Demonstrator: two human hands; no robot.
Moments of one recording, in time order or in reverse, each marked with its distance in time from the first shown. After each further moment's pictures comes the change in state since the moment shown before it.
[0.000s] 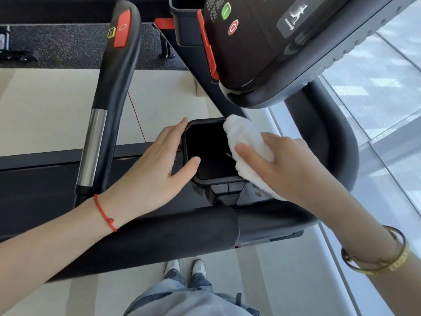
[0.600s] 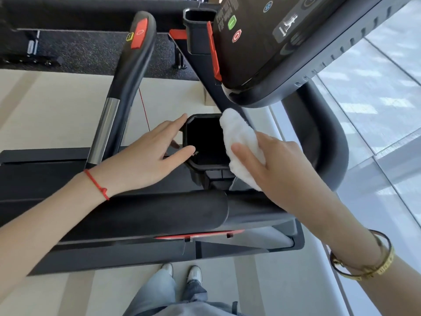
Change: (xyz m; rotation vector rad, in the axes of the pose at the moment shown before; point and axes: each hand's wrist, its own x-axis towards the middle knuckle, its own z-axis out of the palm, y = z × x) left_hand -0.007 0.001 -0.015 0.060 -0.071 -0.024; right_hand -0.025 0.001 0.002 0.019 0.079 -0.157
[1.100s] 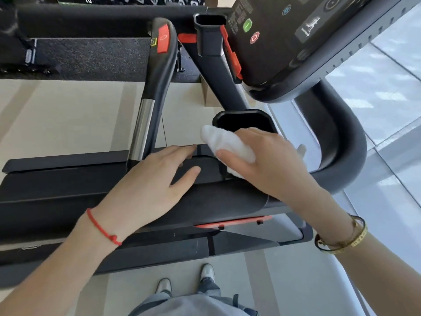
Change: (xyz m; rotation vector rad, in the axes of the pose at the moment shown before) left_hand -0.073 -0.013 -0.011 0.083 0.108 0.014; right_hand 0.001 -0.060 0.033 -0.142 0.083 -0.160
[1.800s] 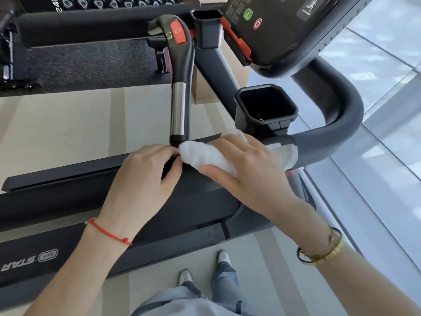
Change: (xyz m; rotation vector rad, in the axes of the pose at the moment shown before) left_hand -0.087 -0.059 -0.036 0.075 0.227 0.096; right_hand -0.068 -0.116 0.050 -0.003 0.153 -0.066
